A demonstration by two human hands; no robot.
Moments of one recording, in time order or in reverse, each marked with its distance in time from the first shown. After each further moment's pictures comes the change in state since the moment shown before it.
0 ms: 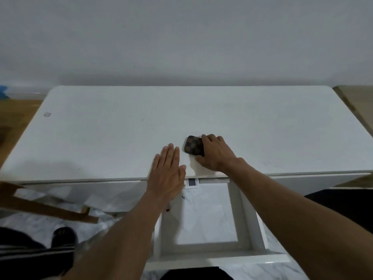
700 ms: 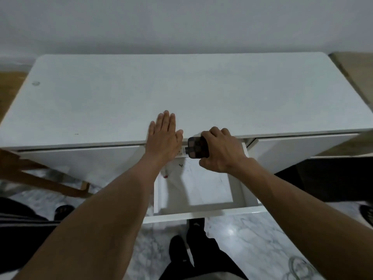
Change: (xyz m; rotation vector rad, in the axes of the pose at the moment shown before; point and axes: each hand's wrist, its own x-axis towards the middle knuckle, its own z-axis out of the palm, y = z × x) left_hand -0.007 0.003 0.001 -0.012 -0.087 -0.017; right_hand -0.104 -0.001 0.041 -0.101 0.077 -0.027
